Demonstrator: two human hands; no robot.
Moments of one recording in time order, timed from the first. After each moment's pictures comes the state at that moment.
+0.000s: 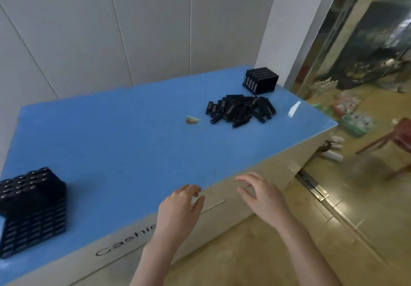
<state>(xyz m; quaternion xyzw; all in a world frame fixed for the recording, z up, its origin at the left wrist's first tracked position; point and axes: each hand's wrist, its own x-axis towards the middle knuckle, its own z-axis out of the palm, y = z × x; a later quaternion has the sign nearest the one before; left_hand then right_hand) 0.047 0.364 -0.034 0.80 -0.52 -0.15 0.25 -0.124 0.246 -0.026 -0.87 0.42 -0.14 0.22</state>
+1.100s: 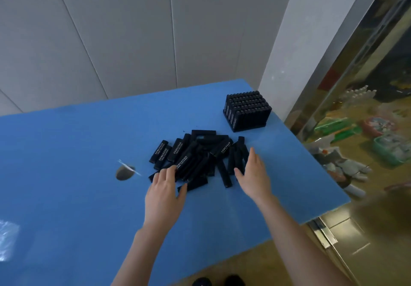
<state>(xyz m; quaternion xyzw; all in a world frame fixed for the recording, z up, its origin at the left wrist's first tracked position) 0.030 0.032 -0.047 0.87 -0.40 -0.07 0.27 -0.106 -0.137 -0.051 -0.82 0.51 -0.08 0.25</state>
